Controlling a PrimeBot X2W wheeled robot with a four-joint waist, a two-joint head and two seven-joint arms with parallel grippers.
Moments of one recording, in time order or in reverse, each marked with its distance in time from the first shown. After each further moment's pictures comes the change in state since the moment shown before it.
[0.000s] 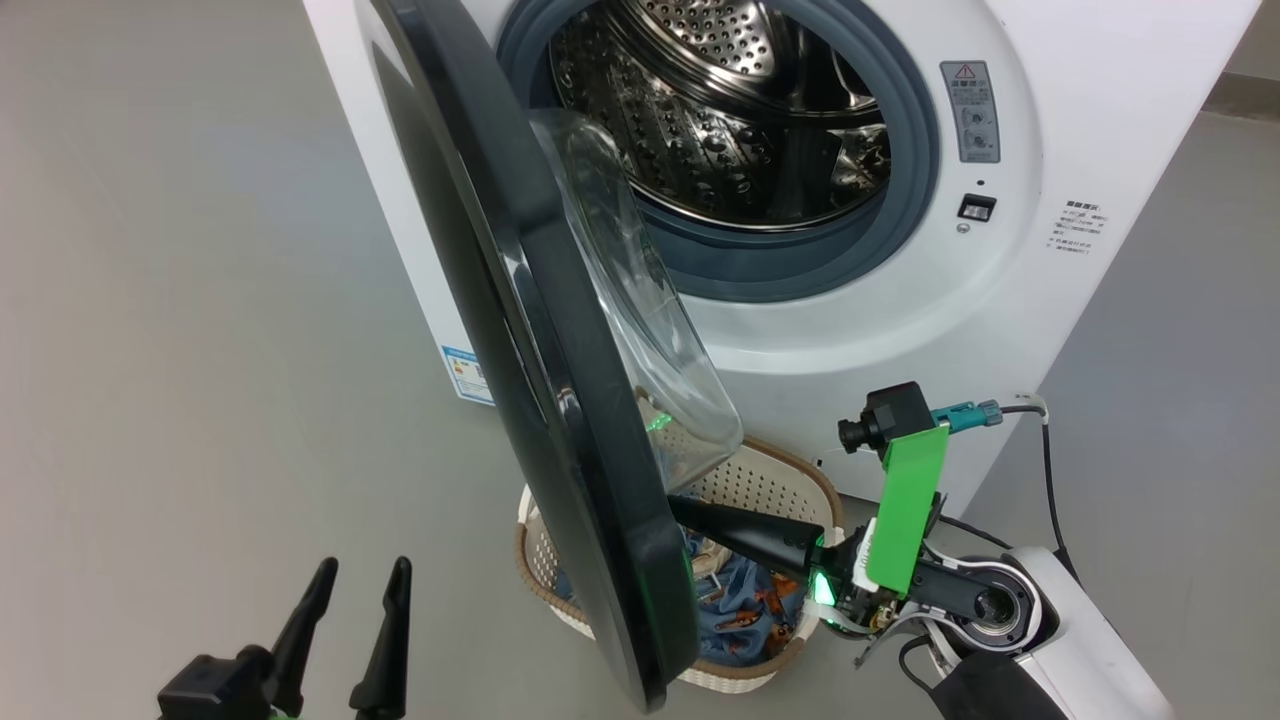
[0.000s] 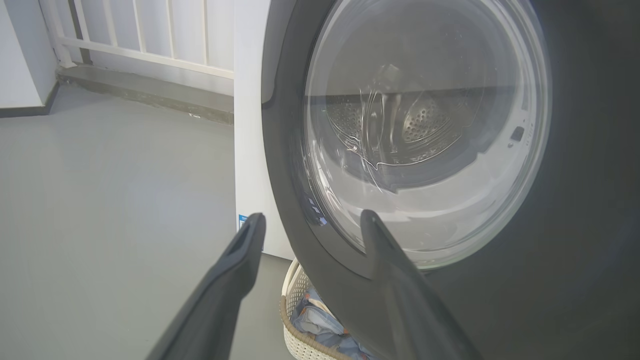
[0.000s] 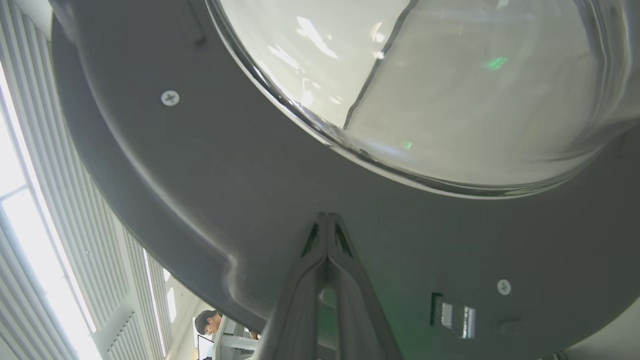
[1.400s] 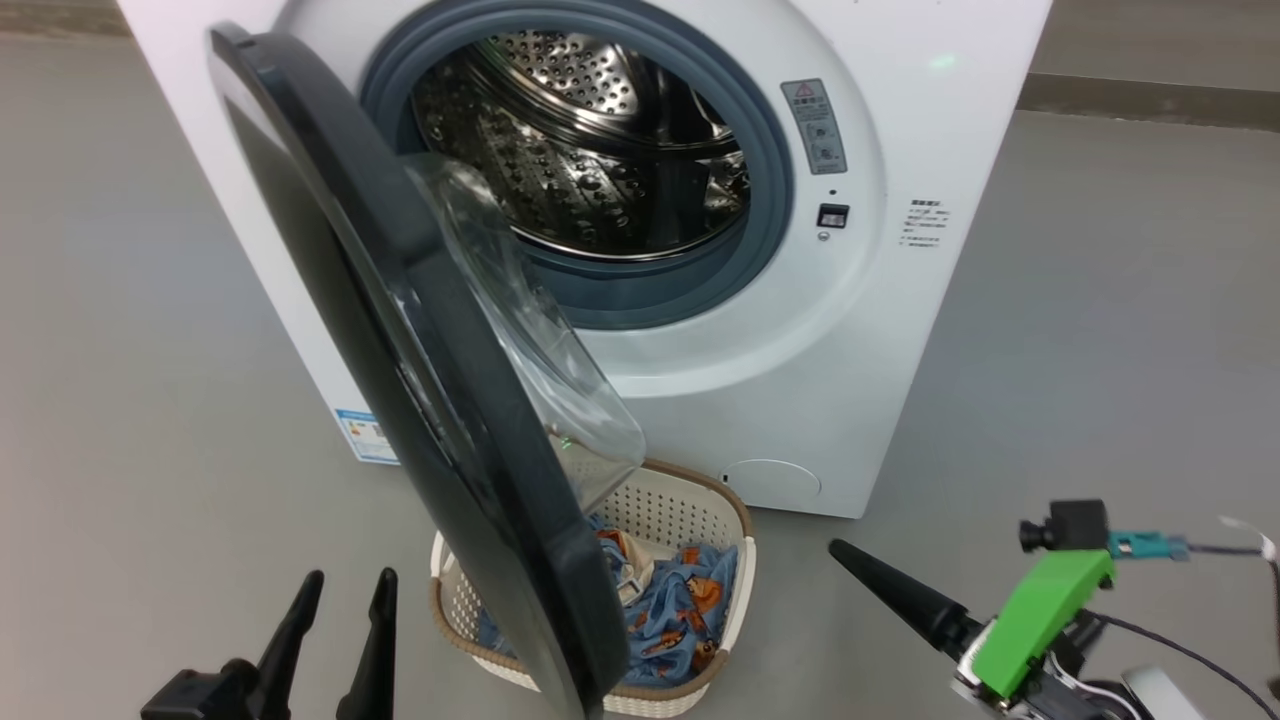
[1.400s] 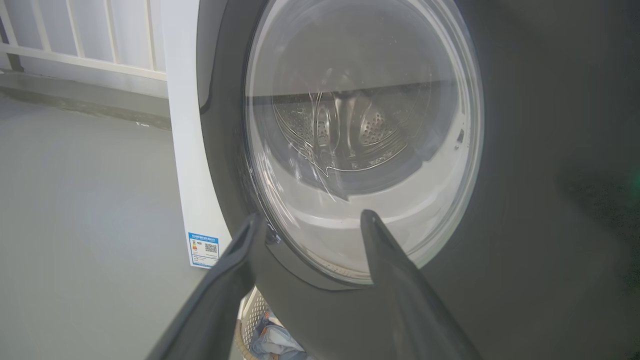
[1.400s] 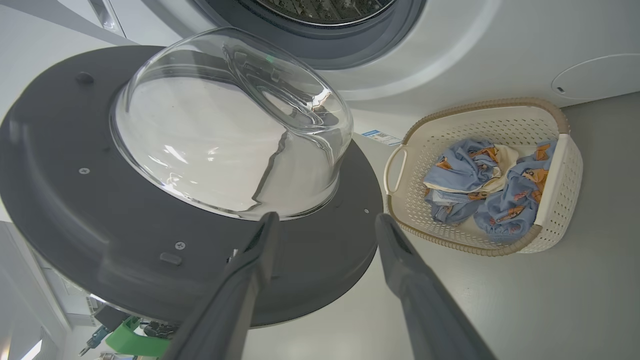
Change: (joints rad) left arm 0.026 0.003 0.019 -0.011 -0.011 0.000 0.000; right arm 0.214 -0.182 -0.026 -0.034 -0.204 0.000 -0.382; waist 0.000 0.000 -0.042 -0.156
